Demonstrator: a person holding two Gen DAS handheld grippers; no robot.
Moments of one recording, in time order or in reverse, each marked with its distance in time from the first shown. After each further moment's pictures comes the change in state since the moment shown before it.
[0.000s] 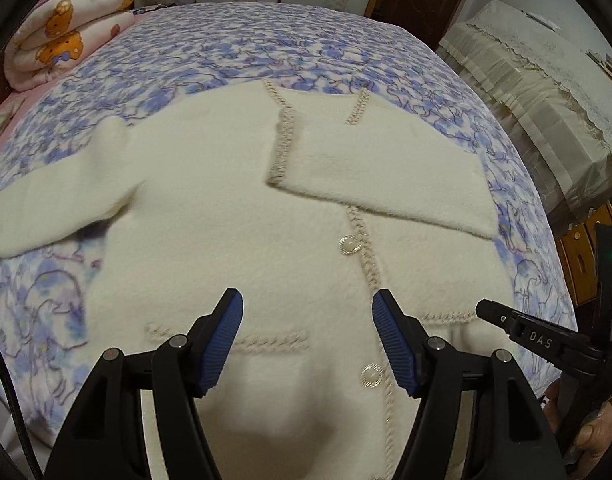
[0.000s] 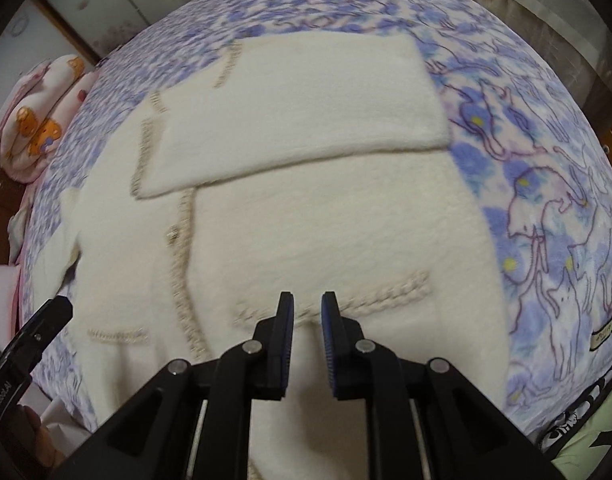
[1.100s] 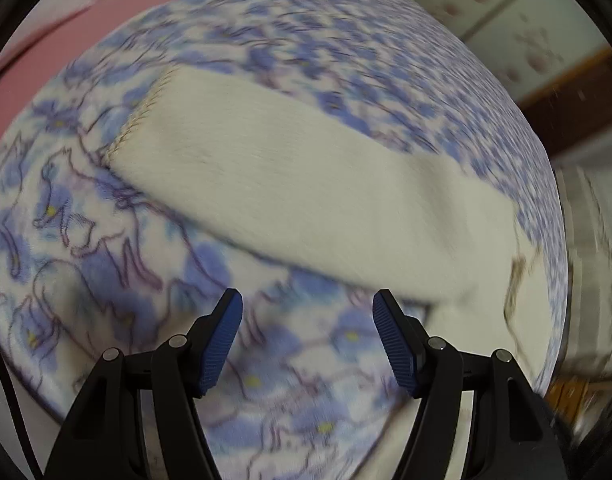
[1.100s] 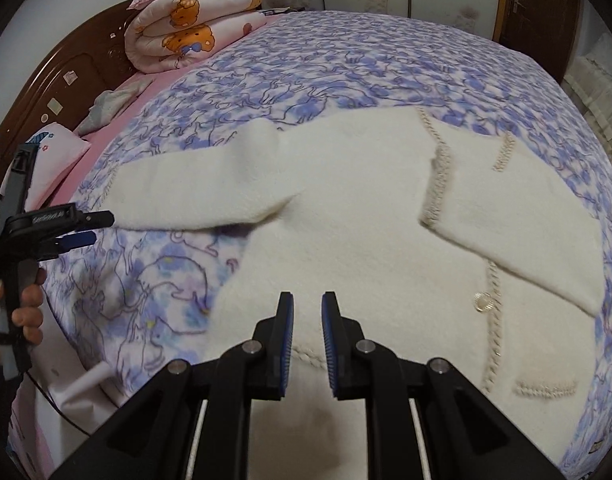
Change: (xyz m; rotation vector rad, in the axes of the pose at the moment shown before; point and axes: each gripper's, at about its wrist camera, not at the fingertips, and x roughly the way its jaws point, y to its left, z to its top) left arm -0.012 0.422 0.017 -0.618 0.062 0.030; right arm 0.013 0.294 -0.023 -0.500 -0.074 0.106
